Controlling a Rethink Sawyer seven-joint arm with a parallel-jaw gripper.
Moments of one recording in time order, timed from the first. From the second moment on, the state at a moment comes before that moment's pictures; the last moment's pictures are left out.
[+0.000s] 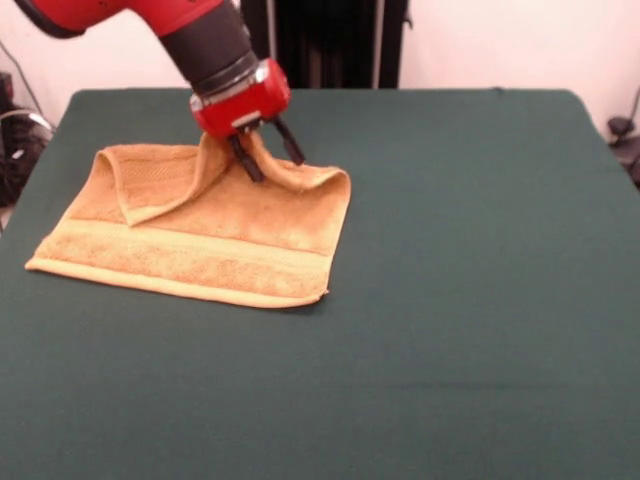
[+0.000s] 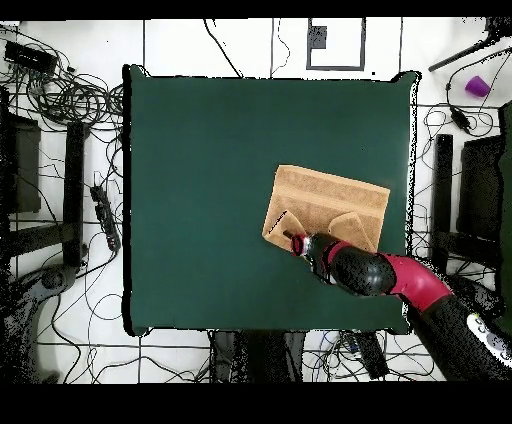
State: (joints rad) arm -1.15 -0.36 0.74 1.94 -0.61 0.41 1.63
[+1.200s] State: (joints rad) arm -1.20 -0.49 0.77 2.32 -0.56 0.28 1.63
